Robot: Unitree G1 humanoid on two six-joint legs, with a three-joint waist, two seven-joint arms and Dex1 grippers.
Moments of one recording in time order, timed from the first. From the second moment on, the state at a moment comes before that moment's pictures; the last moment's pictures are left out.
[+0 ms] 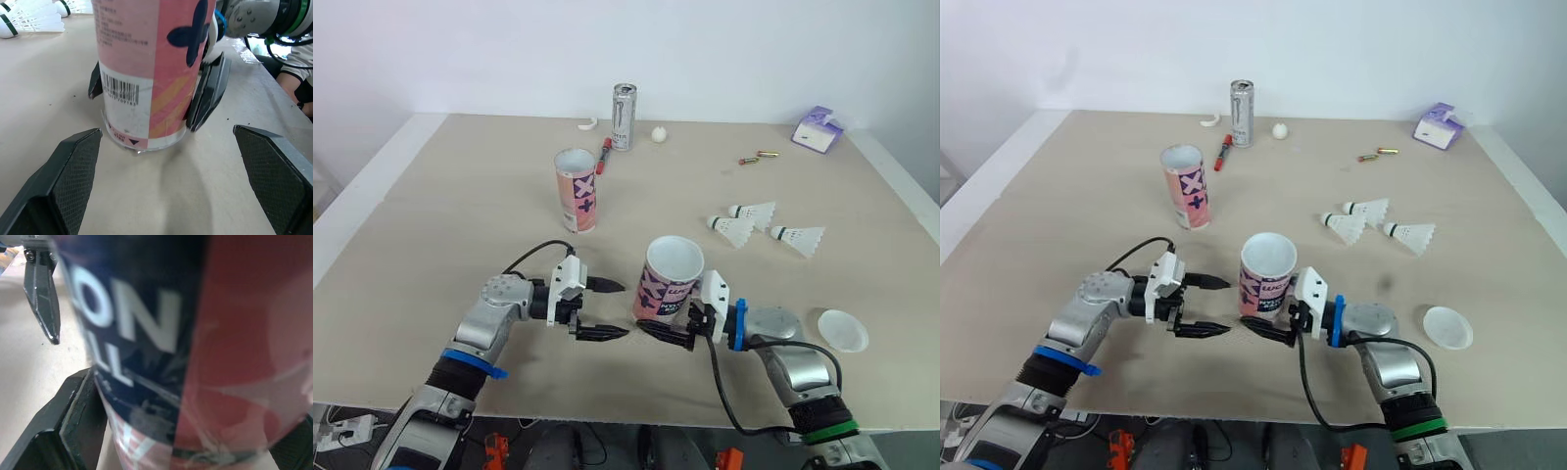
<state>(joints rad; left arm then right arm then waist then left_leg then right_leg) -0.46 0.40 -0.22 0.21 -0.32 0.12 -1.31 -0.25 -0.43 0.15 0.07 0.27 0.02 1.06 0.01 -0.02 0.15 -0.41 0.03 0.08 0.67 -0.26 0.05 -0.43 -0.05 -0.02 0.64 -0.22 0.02</state>
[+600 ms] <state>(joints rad) -0.42 0.38 -0.20 0.20 -0.33 0.04 -1.29 -0.26 -0.40 0.16 0.09 0.25 0.00 1.04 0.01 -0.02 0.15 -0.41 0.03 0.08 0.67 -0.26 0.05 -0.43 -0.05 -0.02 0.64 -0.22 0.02</state>
